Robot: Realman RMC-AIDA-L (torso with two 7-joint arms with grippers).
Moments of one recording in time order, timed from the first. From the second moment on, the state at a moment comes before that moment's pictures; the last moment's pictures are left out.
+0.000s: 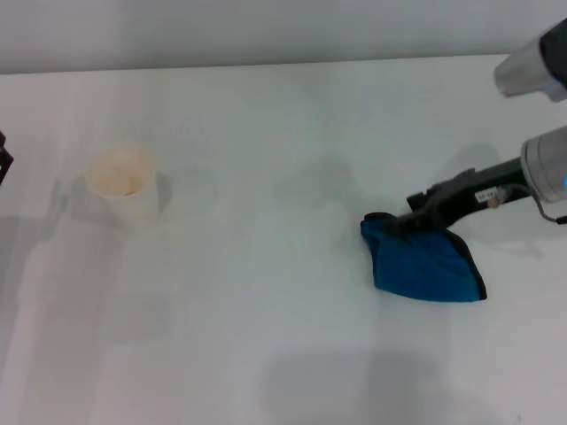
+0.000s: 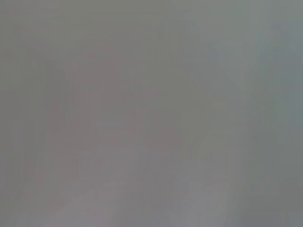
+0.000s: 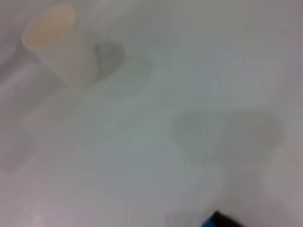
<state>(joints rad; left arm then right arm) -0.38 -2.08 2.82 0.17 -1.38 1.32 -0.21 0.45 2.01 -1.17 -1.04 0.89 1.36 -0.92</state>
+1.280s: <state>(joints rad) -0.42 -2.08 2.82 0.17 -1.38 1.28 -0.21 0.39 2.02 -0.75 -0.06 2.30 1.21 -2.59</state>
